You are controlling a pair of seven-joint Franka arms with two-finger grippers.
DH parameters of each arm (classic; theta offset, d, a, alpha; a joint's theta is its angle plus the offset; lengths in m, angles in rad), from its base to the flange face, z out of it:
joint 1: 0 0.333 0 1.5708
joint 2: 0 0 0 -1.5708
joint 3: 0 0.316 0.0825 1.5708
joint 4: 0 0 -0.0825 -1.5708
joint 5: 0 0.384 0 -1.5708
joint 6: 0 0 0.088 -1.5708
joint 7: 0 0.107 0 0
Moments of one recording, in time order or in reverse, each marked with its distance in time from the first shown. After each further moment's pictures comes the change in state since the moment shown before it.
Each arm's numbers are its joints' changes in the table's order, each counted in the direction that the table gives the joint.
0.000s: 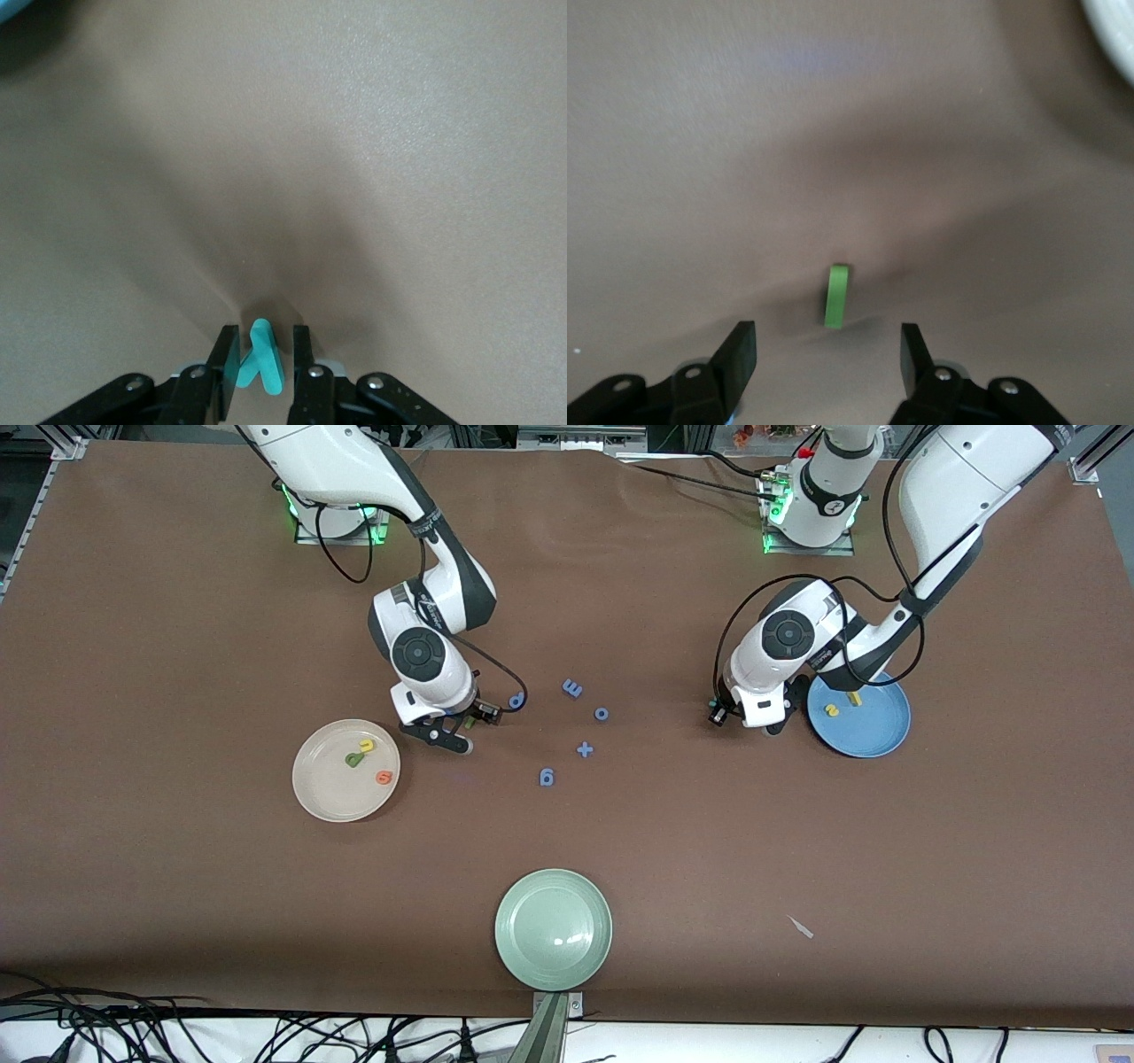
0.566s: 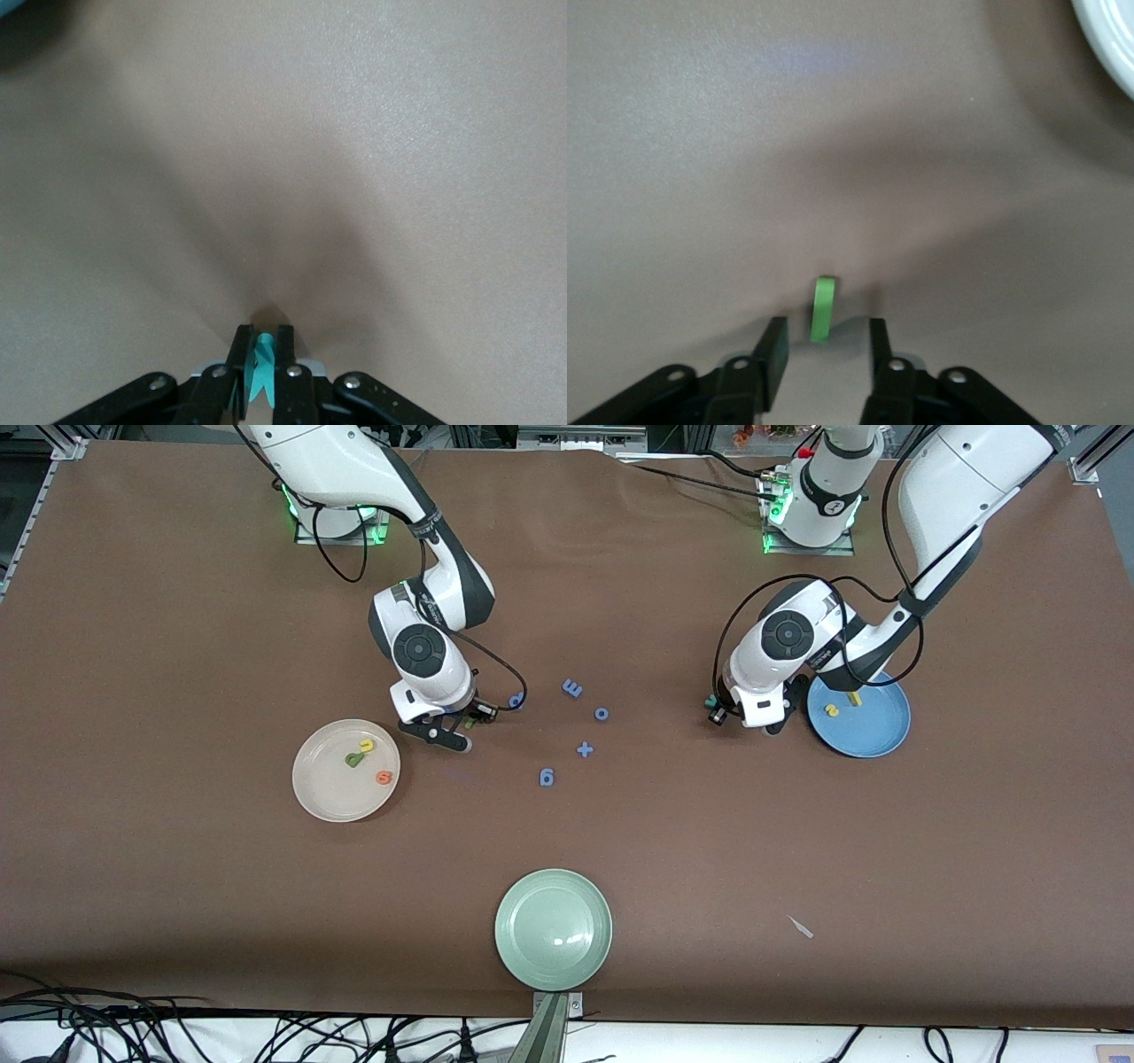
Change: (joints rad) left arm 0.000 -0.003 0.000 0.001 0.000 0.000 -0.005; right arm 0.000 -0.002 -0.007 -0.016 -0.023 -0.034 0.000
